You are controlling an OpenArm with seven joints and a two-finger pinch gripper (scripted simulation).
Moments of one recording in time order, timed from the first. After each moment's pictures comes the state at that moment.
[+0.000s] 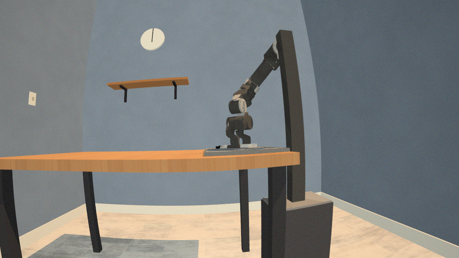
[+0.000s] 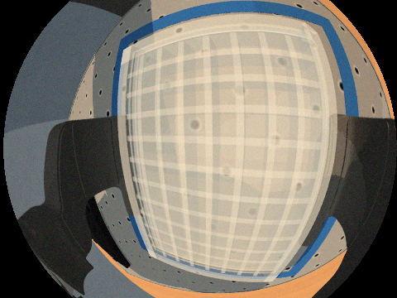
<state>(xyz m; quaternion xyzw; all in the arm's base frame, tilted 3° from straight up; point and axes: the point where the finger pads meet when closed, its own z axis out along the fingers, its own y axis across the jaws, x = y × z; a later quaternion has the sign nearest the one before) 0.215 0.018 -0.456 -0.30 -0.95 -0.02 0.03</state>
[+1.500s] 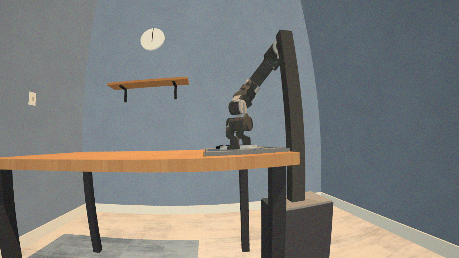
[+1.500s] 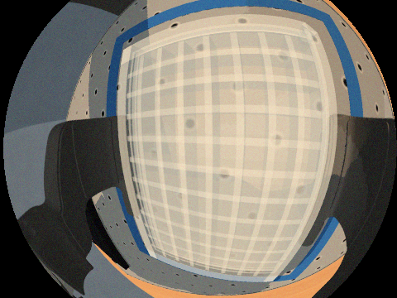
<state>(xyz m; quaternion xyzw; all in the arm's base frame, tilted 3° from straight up) 0.215 0.018 -0.461 -0.31 -0.95 -0.02 0.03</state>
